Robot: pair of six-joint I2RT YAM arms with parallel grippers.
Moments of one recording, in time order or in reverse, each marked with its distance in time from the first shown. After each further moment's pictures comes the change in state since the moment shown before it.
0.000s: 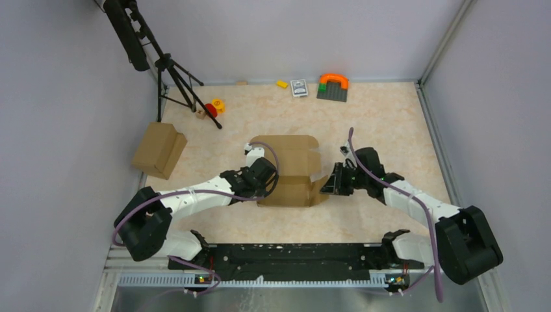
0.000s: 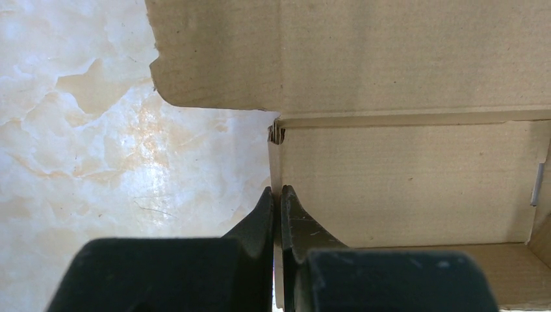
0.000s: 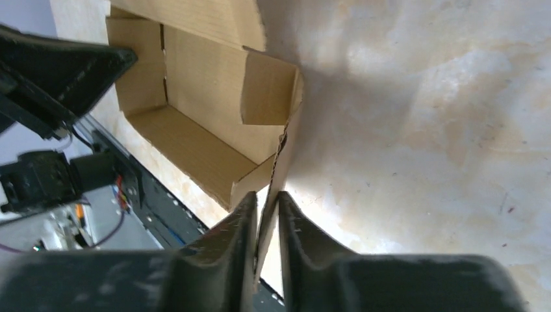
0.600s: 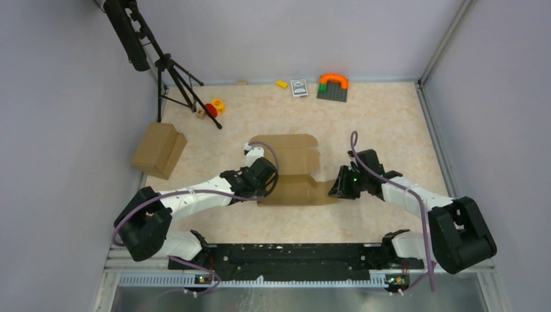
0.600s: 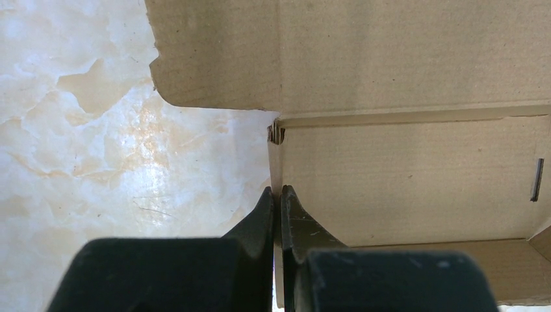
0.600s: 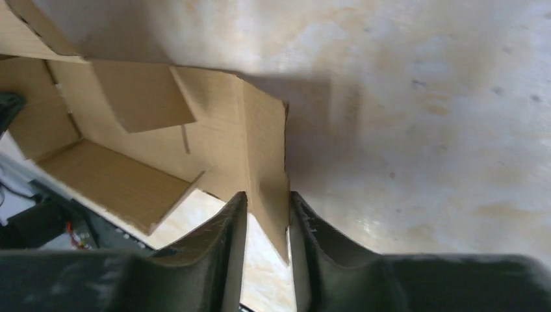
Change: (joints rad) left arm 0.001 0.000 0.000 0.002 -0.005 -0.014; right arm -0.045 0.068 0.005 -0.132 0.185 -0.013
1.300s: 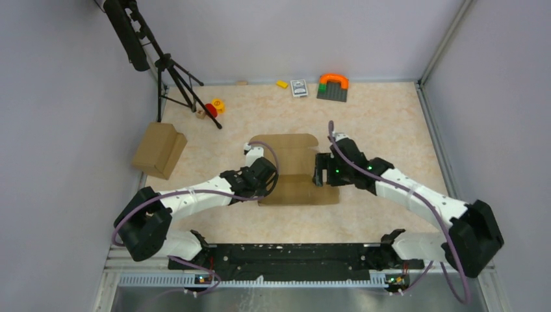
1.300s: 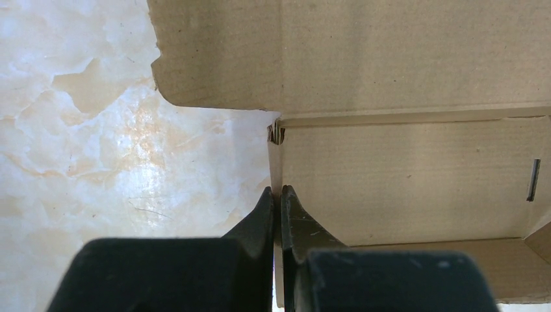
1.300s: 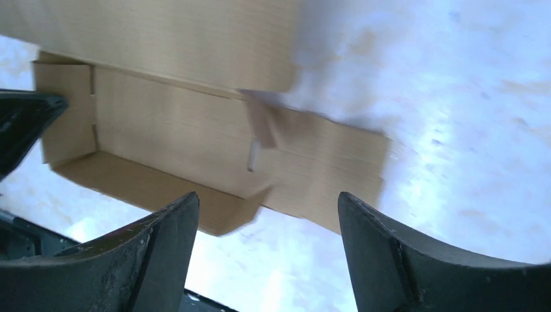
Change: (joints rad) left arm 0.000 -0.001 0.000 0.007 0.006 -0.010; right arm 0.357 0.032 0.350 -0.201 0.377 -0.051
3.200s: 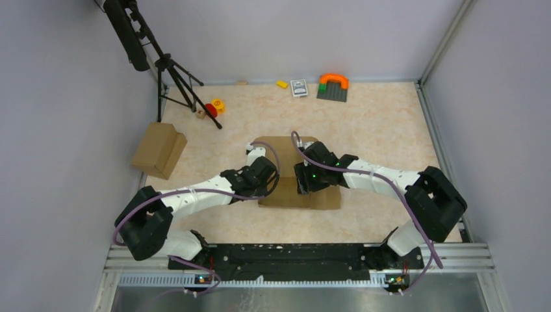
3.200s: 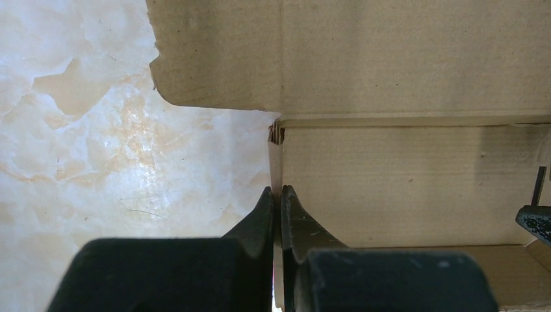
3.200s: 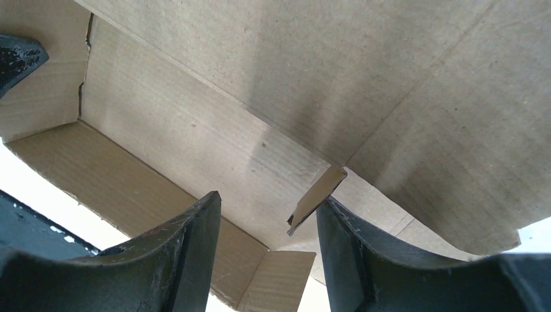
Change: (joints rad) left arm 0.006 0.009 0.007 -0.003 0.047 0.033; right arm 0.076 0.261 0.045 0.092 -0.115 -0.132
